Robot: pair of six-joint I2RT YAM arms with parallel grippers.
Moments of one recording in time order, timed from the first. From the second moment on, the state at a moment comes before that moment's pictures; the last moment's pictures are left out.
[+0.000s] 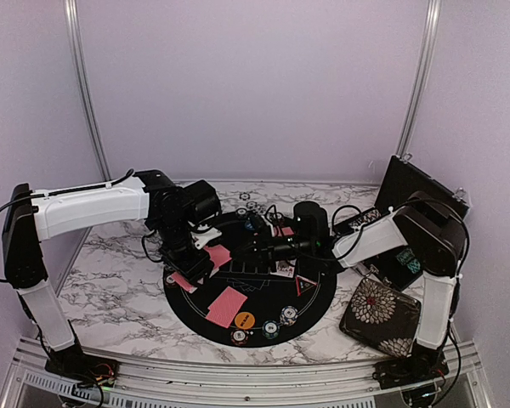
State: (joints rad) left arm -0.87 1.76 1.48 -1.17 0.09 -0.14; right arm 0.76 1.98 1.00 0.77 -0.87 1.31
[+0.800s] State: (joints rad) left arm -0.87 1.76 1.46 -1.17 0.08 -0.15; right arm 0.55 1.69 0.89 0.43 -0.68 0.78
